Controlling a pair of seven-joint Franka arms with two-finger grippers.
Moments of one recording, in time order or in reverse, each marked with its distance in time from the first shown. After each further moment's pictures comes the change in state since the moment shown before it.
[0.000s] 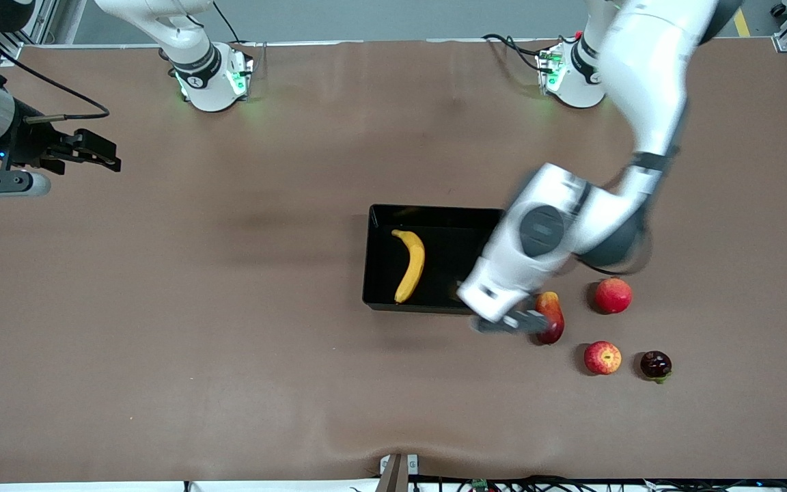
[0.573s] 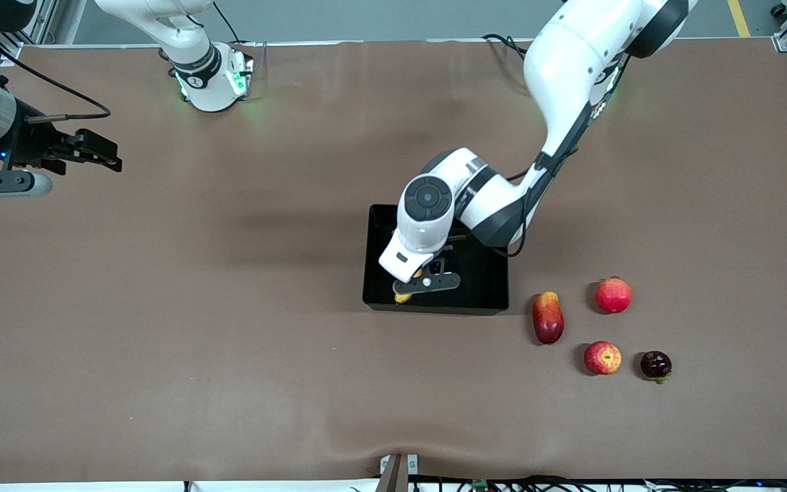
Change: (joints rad) left arm -0.150 0.120 0.011 -0.009 0.009 0.102 -0.198; right arm 0.002 0.000 0.000 0.000 0.000 0.002 0.000
